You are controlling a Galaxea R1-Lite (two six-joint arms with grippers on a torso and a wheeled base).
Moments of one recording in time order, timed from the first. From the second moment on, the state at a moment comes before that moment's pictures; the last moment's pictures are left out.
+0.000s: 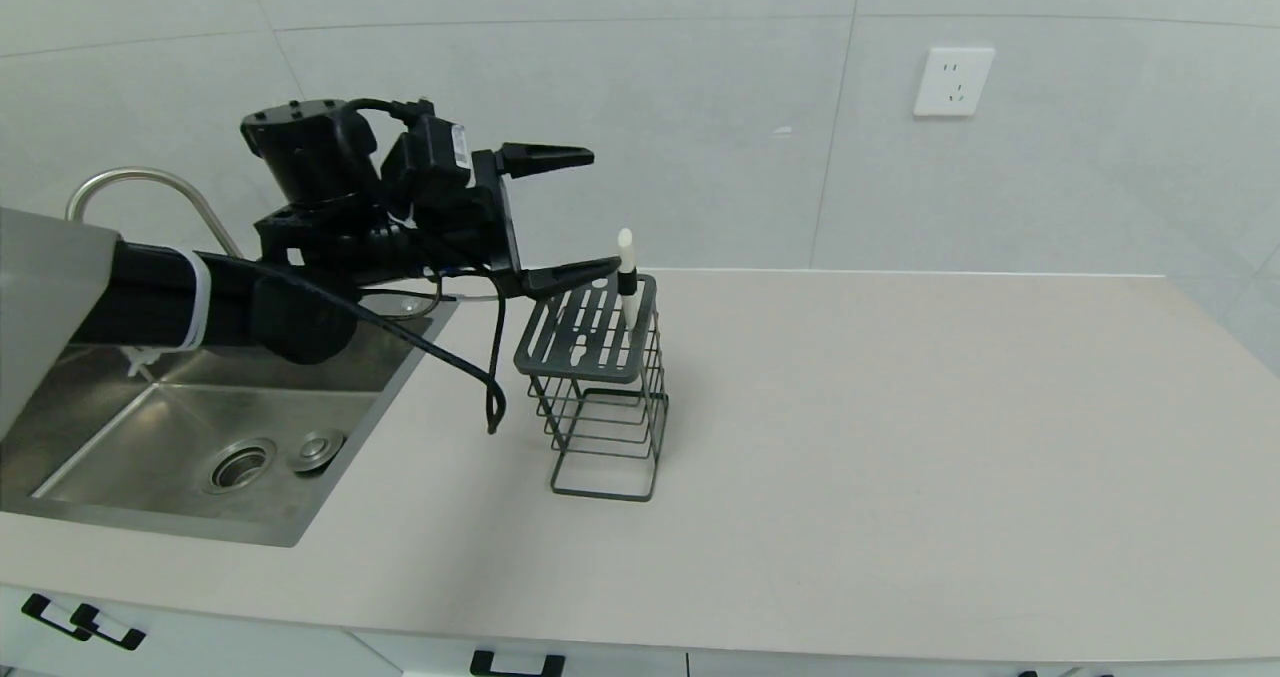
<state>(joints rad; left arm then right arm) -0.19 2.04 -1.41 -0.79 -1.11 0.59 0.00 0.00 0.00 0.00 0.02 0.01</state>
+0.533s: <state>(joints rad) -0.08 1.70 -0.78 -1.41 -1.11 0.26 0.00 0.00 0.00 0.00 0.02 0.01</state>
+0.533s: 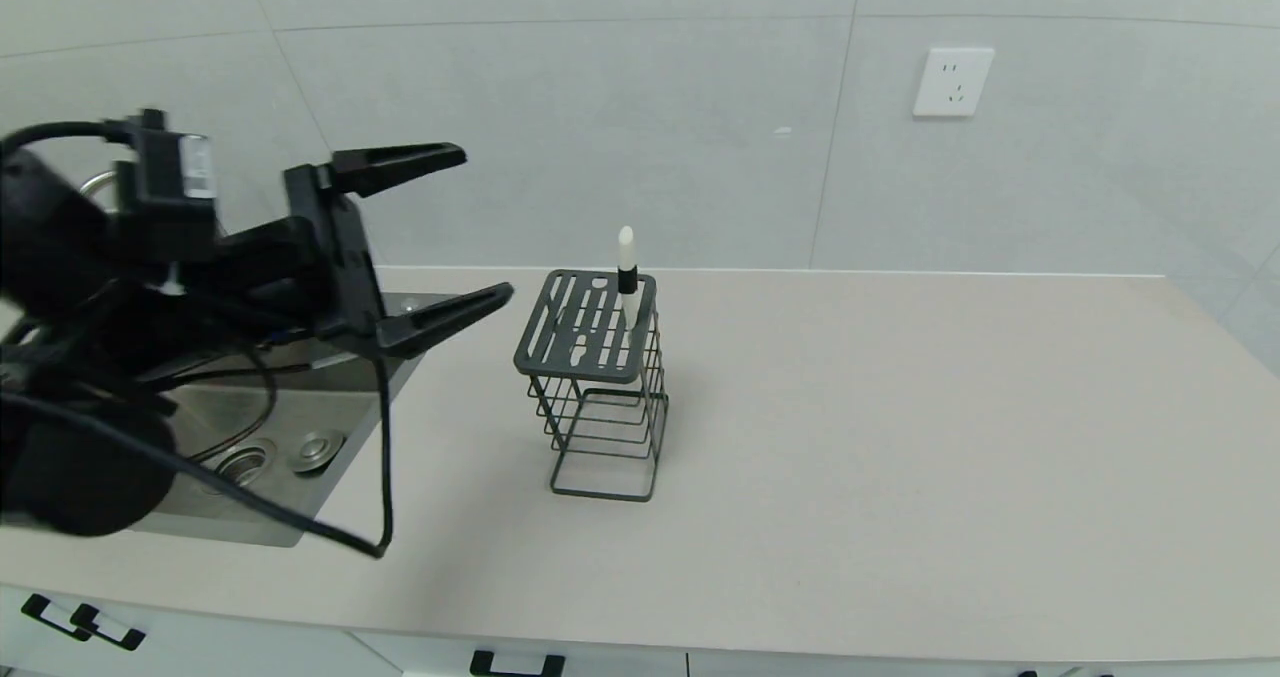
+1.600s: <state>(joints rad) 0.03 0.12 -0.01 -0.28 -0.46 0.01 0.00 0.00 0.00 0.00 0.02 0.01</state>
